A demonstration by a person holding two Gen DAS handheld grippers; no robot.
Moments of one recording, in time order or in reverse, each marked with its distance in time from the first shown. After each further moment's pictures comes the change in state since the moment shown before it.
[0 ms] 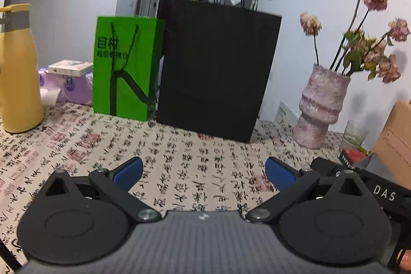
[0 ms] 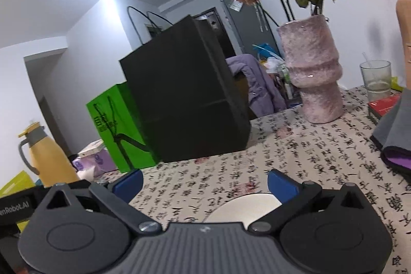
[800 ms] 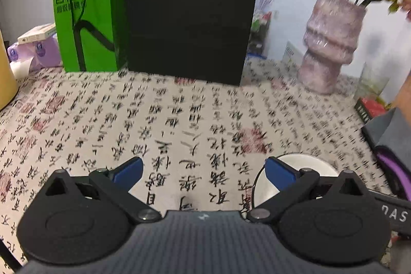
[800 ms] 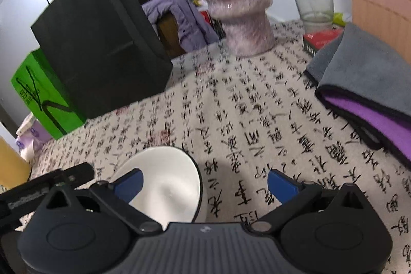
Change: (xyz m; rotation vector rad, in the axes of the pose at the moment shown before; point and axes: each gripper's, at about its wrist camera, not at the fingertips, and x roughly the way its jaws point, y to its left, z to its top) left arm 0.095 -0.073 -0.018 0.070 0.284 0.078; right arm 0.034 -0.066 -0.006 0.138 0.330 -0.257
